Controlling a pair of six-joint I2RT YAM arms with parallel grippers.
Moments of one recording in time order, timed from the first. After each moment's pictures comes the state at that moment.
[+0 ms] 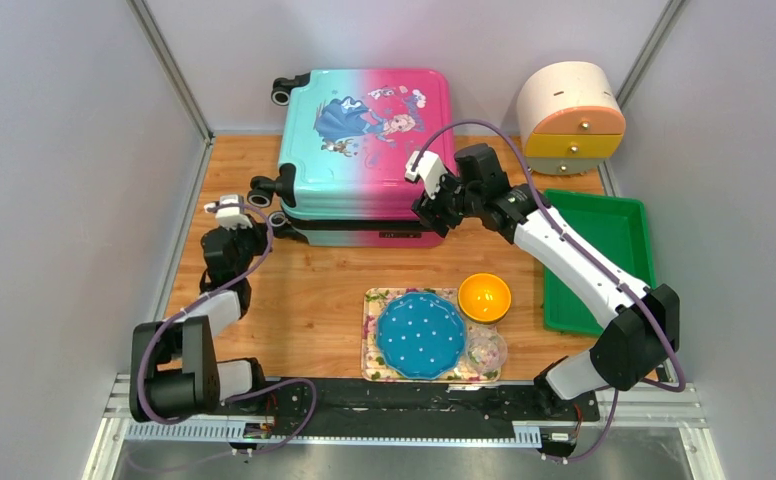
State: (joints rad) left arm 0.12 1.22 0.34 0.66 0.21 -0.18; right arm 0.57 1.47 1.36 -0.55 -0.25 -0.48
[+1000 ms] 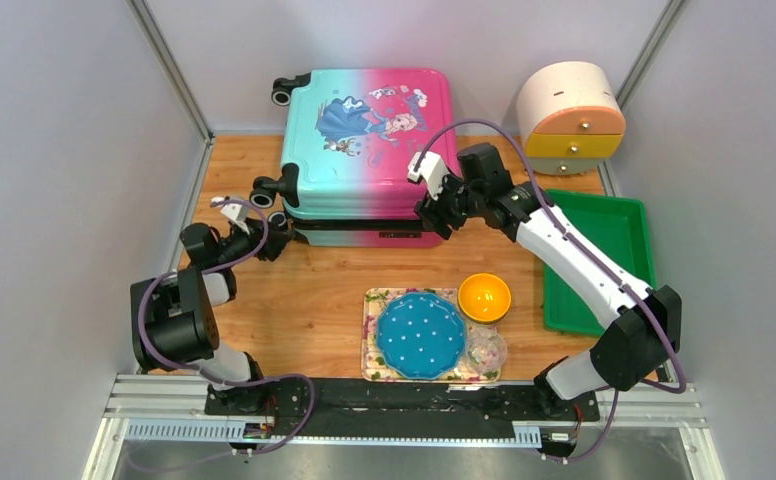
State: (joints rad) left arm 0.33 1.48 0.43 0.84 1.01 -0.05; right arm 0.56 1.47 1.37 -0.60 -0.28 -0.50
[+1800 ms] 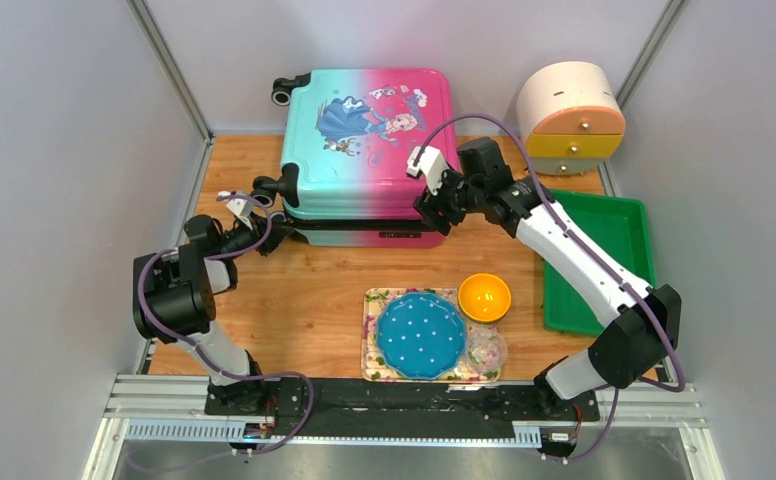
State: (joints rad) left arm 0.31 1.69 0.53 0.91 1.09 0.01; right arm 0.56 1.48 1.42 -0.63 -0.28 -0.49
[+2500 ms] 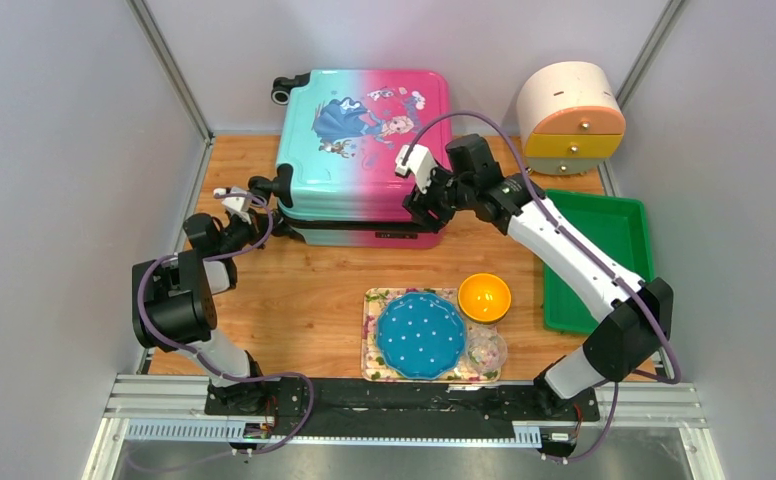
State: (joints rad) left arm 0.31 1.63 0.53 0.86 0.86 0.08; right arm 0.60 1.52 1.47 -0.63 -0.28 -0.50
